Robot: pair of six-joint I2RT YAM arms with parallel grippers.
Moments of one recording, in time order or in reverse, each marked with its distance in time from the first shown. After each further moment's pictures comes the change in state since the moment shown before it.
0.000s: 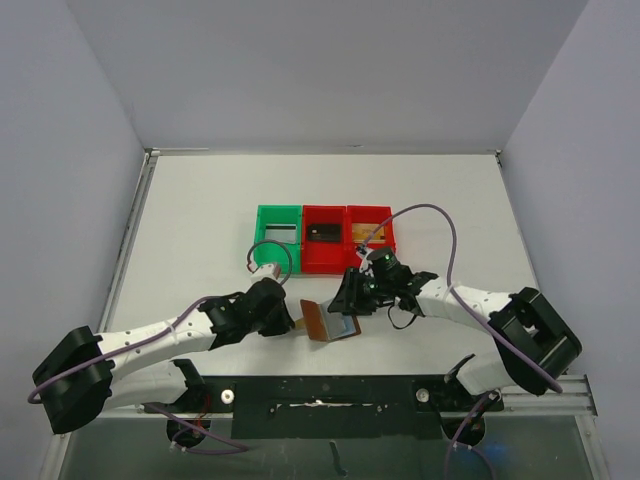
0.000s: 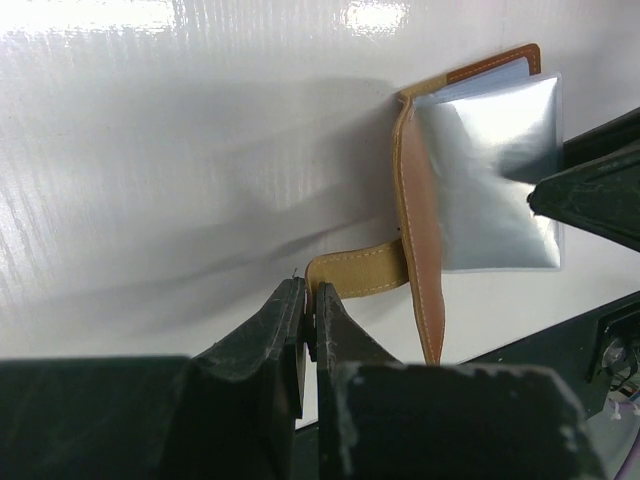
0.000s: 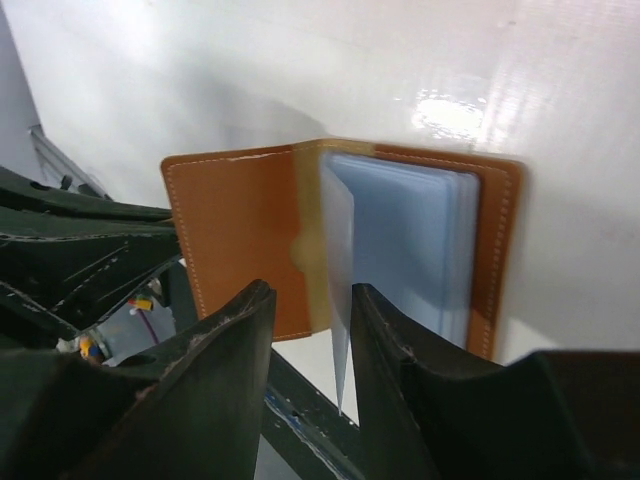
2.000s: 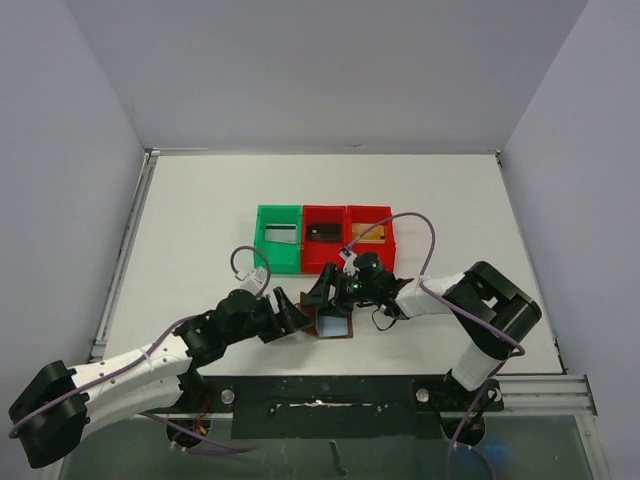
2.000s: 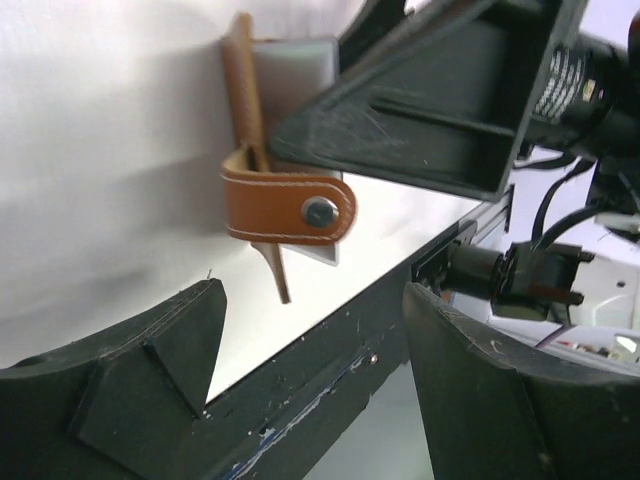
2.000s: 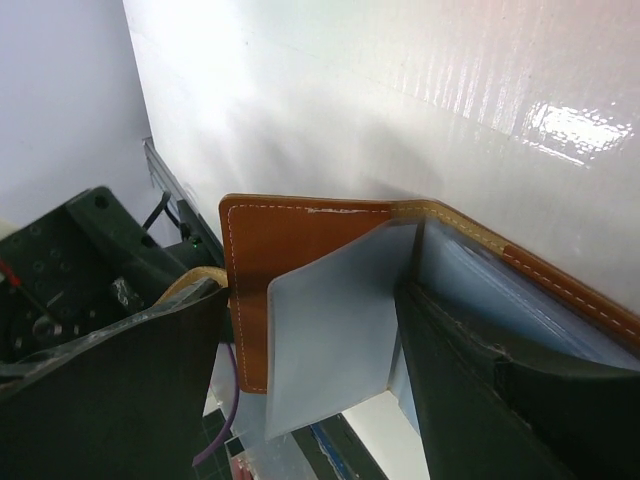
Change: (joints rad) left arm 0.087 -0.277 -0.264 0.365 0.239 -0.192; right arm 0.055 0.265 -0.041 0.548 -0.101 0.252
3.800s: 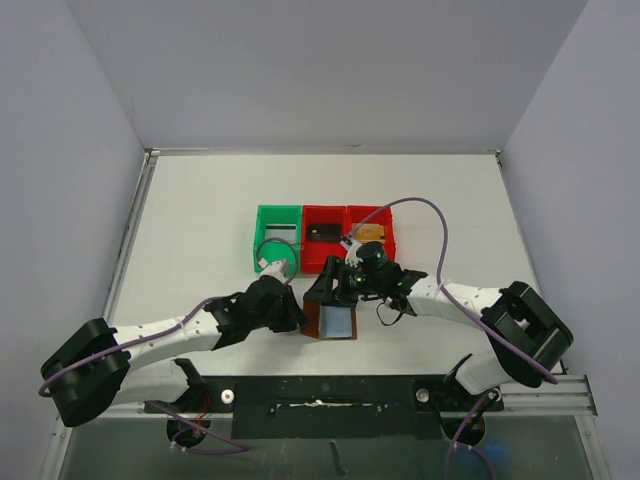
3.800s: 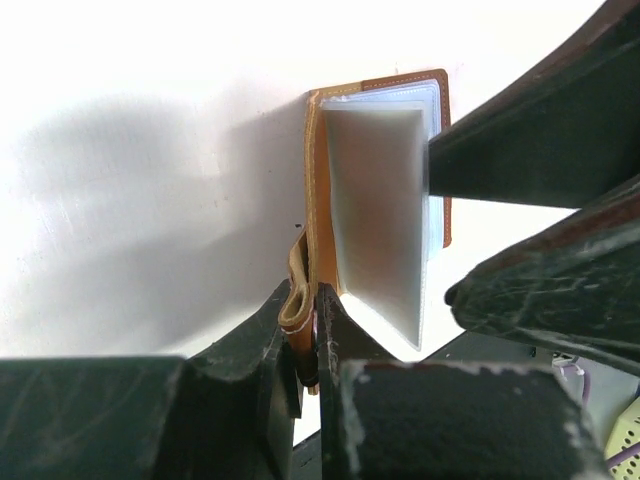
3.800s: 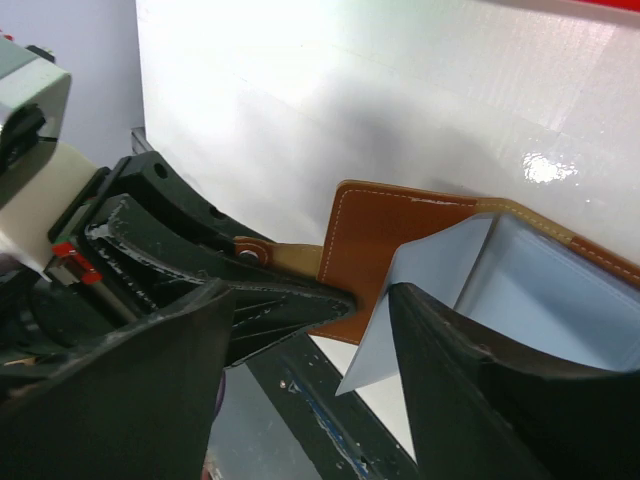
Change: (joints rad) left arm -0.056 0.347 0.207 -0.078 -0.100 0.232; right arm 0.019 -0.192 0.093 -0.306 0.060 -0.138
